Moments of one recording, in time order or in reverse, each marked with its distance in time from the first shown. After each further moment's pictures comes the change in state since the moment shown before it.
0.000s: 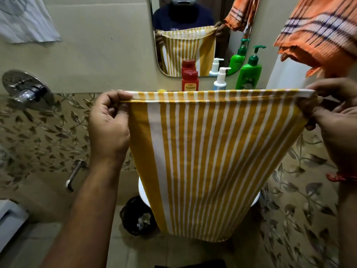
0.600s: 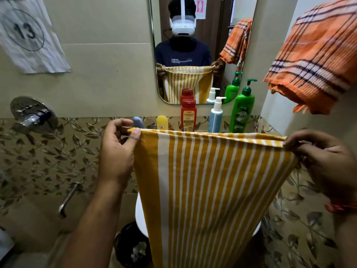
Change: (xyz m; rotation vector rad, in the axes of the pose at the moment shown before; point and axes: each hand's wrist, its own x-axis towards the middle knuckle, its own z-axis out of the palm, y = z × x) left_hand 0.013 -0.011 0.008 -0.019 -0.030 -0.143; right_hand -0.001 0.012 0.008 0.234 -0.085 0.077
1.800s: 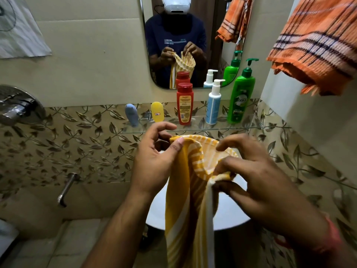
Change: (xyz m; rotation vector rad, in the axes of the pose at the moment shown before) left_hand -0.047 -0.001 0.050 -0.078 -0.320 -0.104; right_hand -0.051 -0.040 0.101 -0.696 -0.384 -0.366
